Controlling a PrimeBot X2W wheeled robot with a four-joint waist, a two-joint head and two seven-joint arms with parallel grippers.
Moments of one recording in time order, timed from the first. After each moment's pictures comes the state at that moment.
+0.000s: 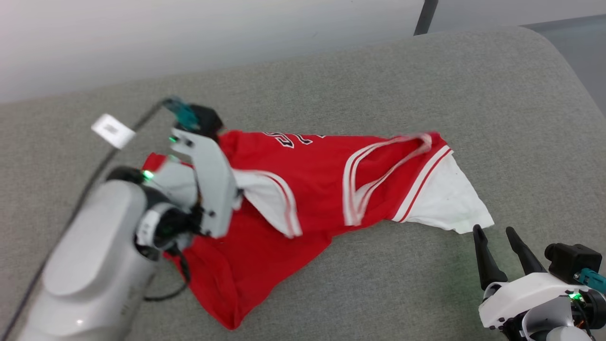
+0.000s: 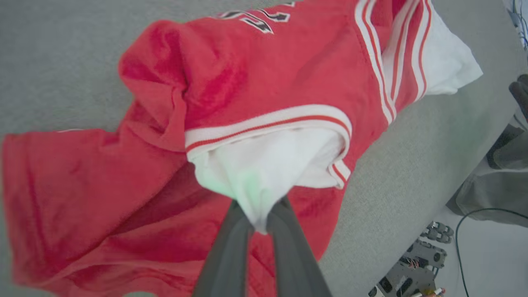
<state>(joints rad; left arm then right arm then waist) -0.68 0.40 -0.45 0.17 -0.74 -0.02 1.02 -0.13 -0.05 -0.05 0.23 0.30 0.13 -0.01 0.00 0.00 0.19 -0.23</state>
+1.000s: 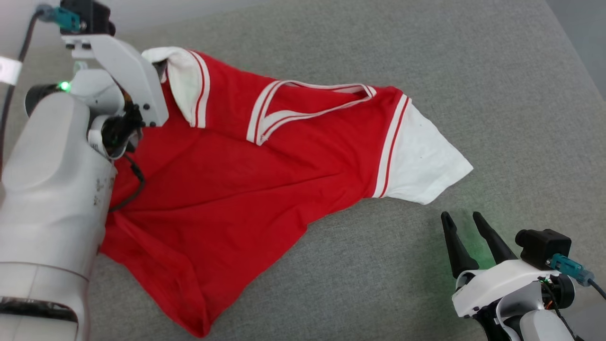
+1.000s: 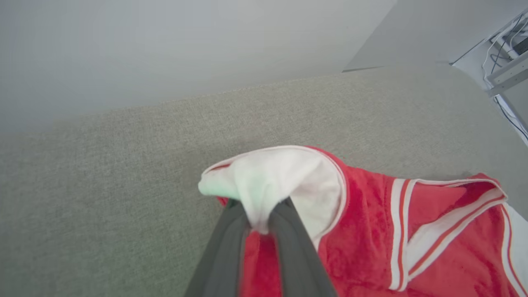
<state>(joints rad) -1.09 0.35 -0.34 0.86 -0.64 -0.11 0.39 -0.19 -0.05 0.06 0.27 0.36 0.13 -0.04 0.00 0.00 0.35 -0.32</state>
